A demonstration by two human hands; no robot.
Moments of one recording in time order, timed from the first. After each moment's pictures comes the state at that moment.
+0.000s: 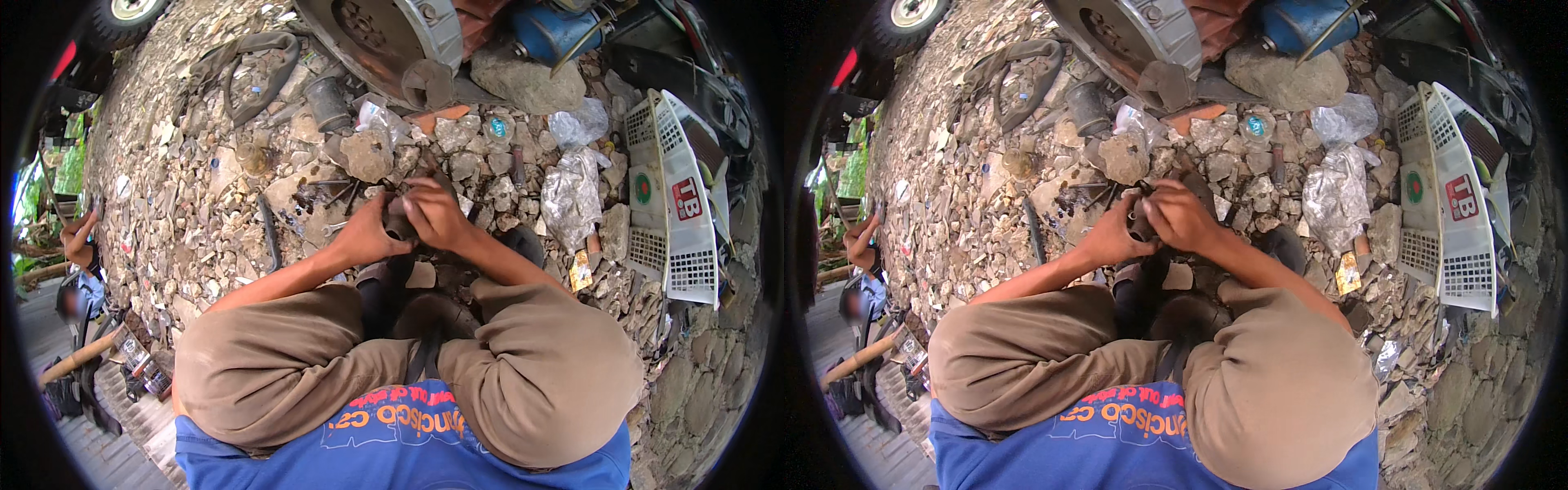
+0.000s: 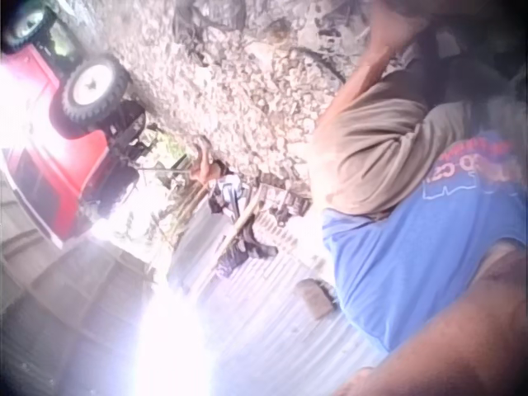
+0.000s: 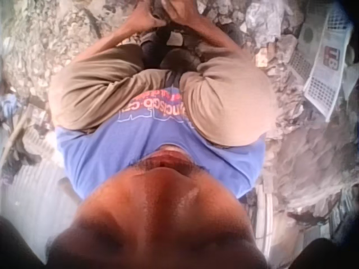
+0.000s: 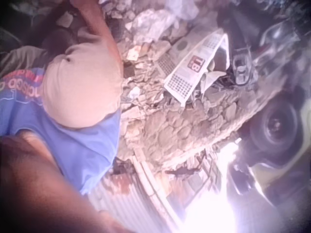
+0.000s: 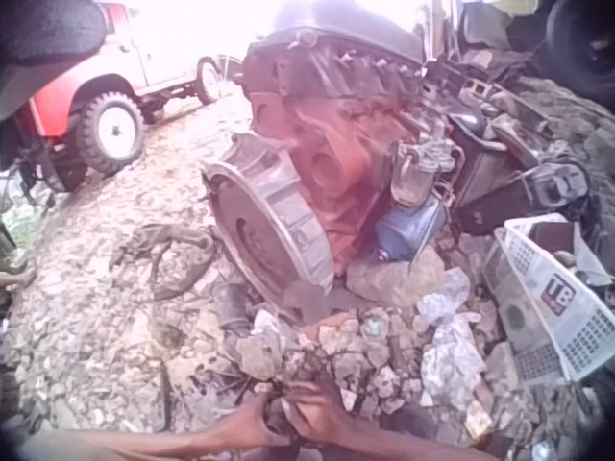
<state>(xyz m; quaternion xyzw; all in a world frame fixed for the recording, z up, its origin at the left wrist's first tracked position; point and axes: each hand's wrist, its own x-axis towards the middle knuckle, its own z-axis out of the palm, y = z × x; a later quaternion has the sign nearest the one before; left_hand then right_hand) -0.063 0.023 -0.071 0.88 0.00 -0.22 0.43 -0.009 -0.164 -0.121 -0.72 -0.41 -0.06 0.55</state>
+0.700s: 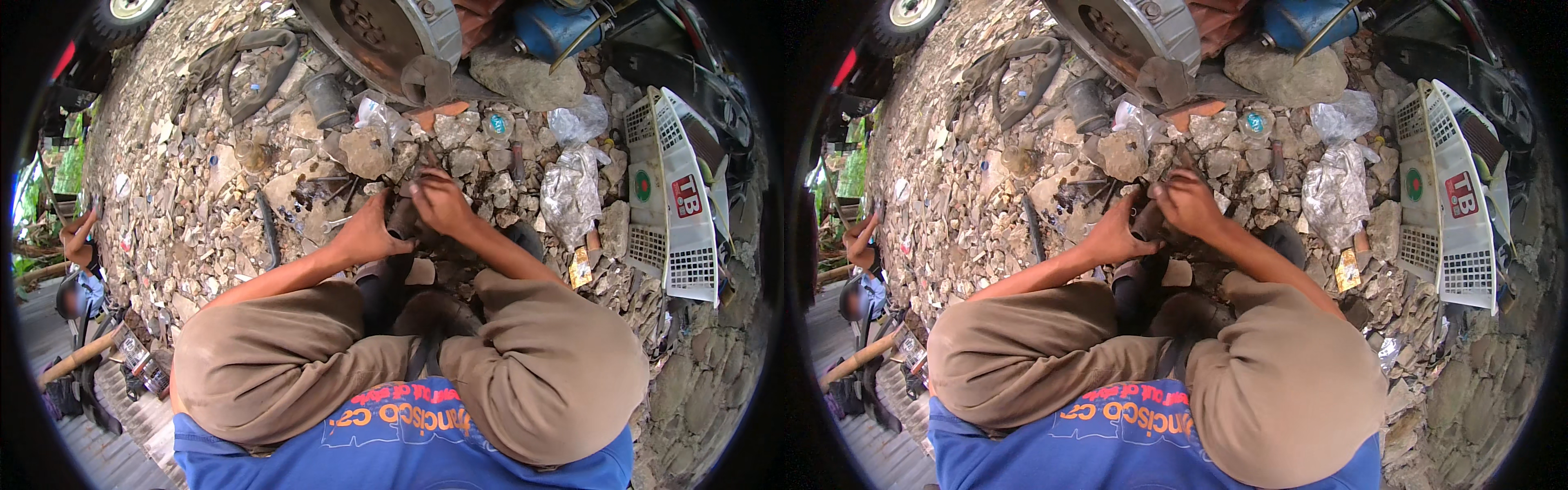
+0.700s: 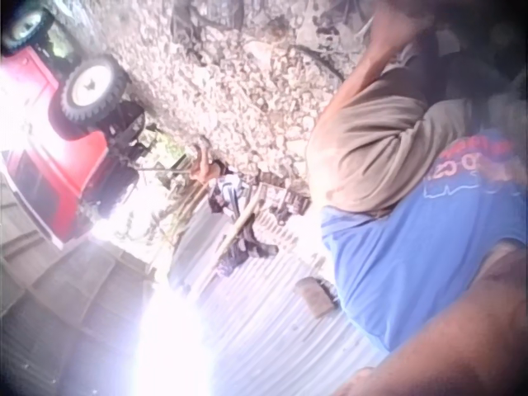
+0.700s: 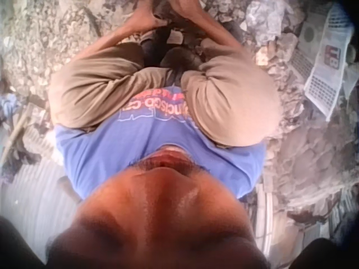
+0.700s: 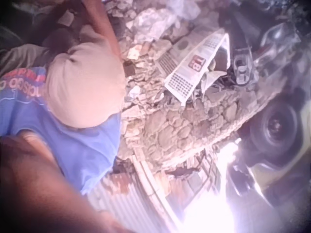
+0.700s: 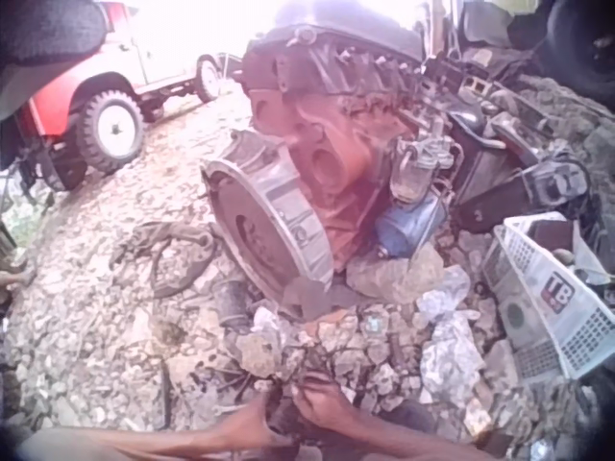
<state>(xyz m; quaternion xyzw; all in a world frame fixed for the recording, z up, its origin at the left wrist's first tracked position) -0.067 0.016 -0.072 0.88 0.00 -0.23 0.41 0.004 -0.174 -0.130 -0.77 -0.39 -0.04 0.51</state>
